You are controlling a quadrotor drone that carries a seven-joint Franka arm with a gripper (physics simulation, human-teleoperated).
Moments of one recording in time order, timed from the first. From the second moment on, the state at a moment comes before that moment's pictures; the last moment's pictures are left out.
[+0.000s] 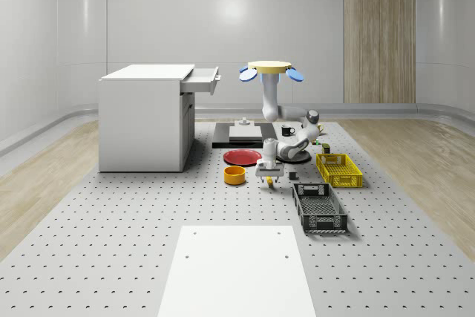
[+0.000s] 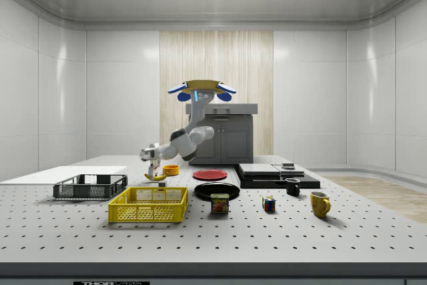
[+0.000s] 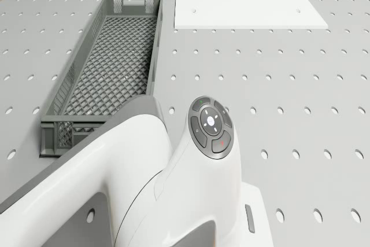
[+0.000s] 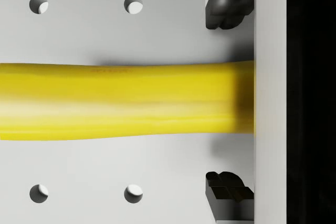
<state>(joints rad) 1.54 -1.48 -1.10 -2.56 2.01 1.75 -0.24</state>
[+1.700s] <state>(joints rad) 1.51 -1.48 -1.20 -2.61 1.93 1.67 -0.20</state>
